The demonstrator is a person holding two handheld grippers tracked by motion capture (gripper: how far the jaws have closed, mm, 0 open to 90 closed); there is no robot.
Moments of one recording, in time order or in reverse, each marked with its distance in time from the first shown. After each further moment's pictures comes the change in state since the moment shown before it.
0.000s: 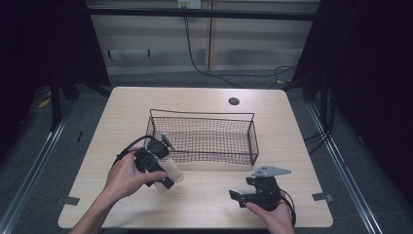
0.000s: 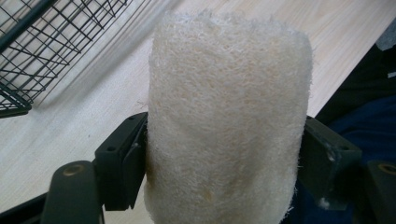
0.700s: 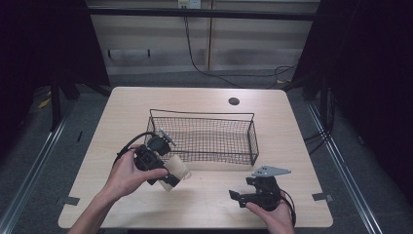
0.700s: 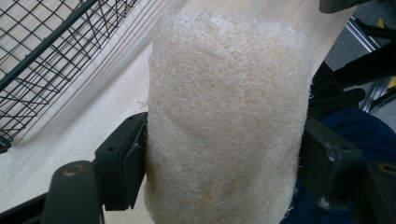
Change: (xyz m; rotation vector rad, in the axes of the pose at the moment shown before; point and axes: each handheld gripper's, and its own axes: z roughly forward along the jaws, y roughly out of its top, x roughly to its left) left arm -0.009 0.004 -0.015 -0.103 -0.082 0.041; right arm 0.000 0.000 0.000 -0.001 0.001 0.003
